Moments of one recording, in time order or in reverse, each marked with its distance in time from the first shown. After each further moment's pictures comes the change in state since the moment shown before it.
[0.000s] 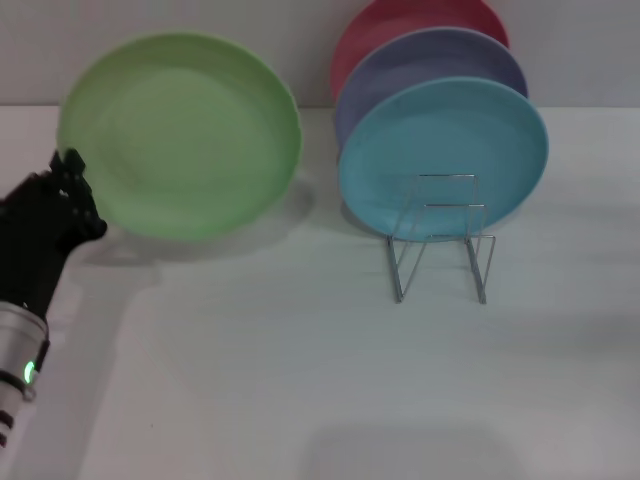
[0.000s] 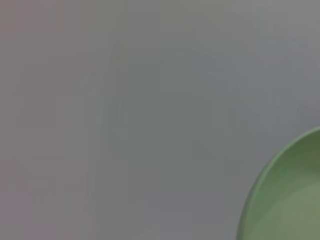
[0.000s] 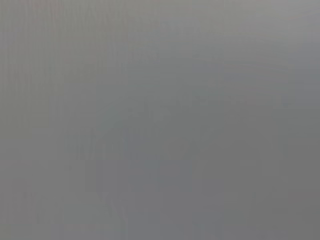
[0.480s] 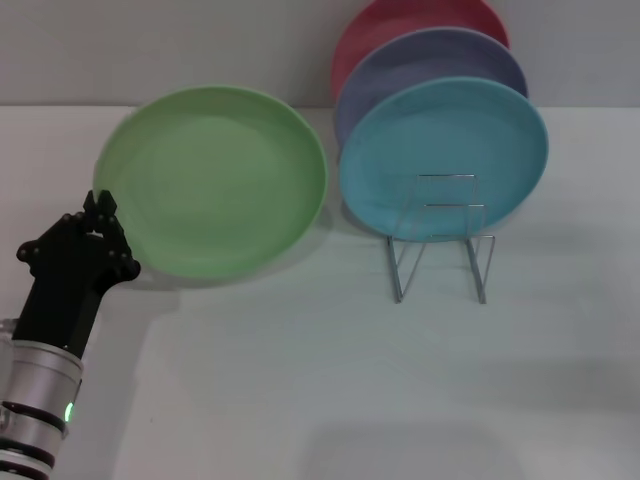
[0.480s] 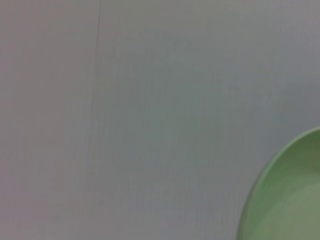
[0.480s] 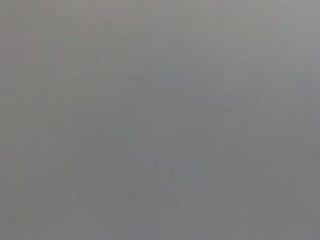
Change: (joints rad) left arm -0.055 -0.010 0.263 -0.115 -0.318 0.150 0.186; right arm -0.093 0.023 -0.235 0.041 0.000 -0.244 0.010
